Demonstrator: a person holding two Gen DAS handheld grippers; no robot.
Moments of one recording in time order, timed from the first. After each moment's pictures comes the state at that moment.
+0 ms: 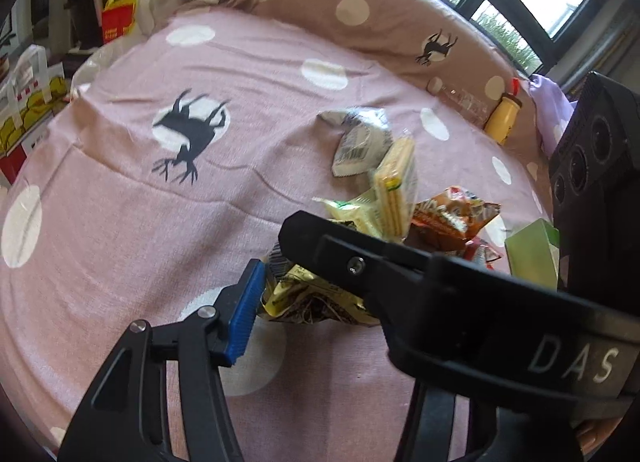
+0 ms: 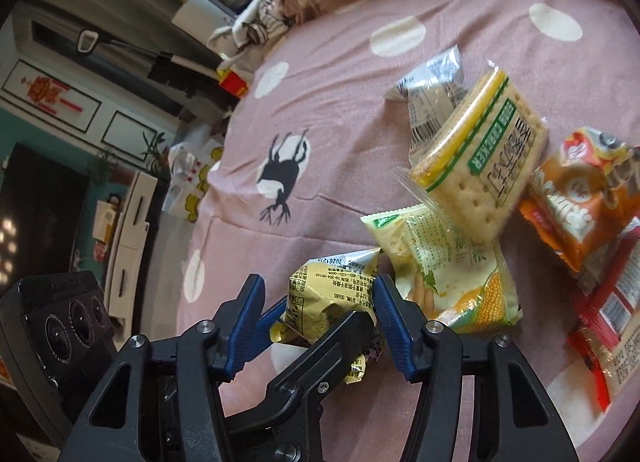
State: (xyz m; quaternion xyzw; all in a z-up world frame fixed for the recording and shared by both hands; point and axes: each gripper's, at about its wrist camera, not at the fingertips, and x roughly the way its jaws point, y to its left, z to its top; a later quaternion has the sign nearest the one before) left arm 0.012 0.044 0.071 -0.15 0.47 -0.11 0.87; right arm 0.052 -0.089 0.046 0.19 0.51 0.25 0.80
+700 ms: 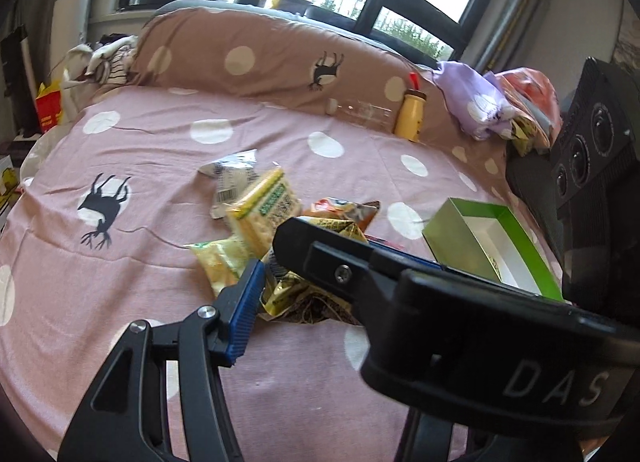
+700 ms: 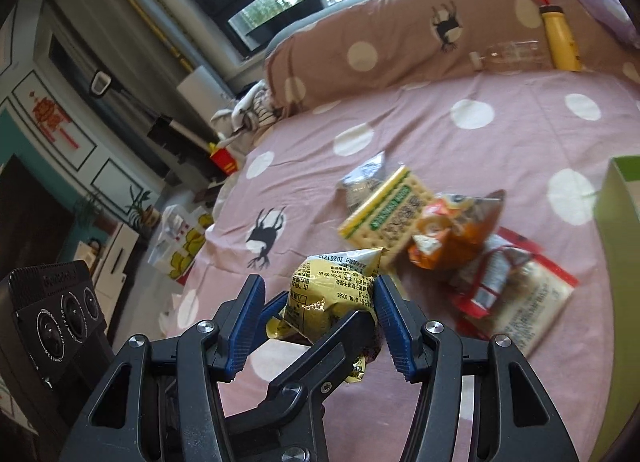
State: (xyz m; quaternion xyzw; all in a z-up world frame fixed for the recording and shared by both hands) left arm -0.022 -0.023 0.108 -0.08 0.37 -0.23 0.90; right arm -0.009 -0.153 0.093 0.19 0.39 0.18 0.89
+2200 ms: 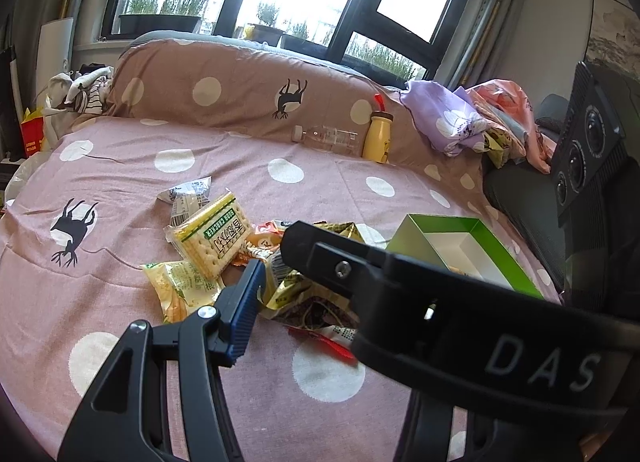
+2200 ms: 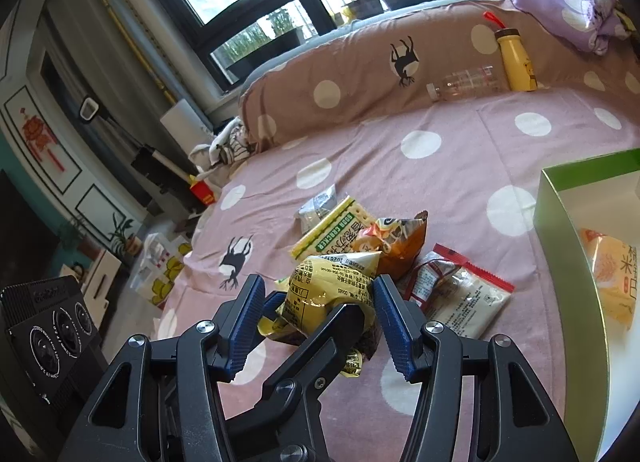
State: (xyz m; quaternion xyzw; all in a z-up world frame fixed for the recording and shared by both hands) left arm -0.041 -0.055 0.115 -0.09 0.31 -0.25 0.91; right arm -0.036 -0.184 0.106 0.18 0.35 0.13 0.91
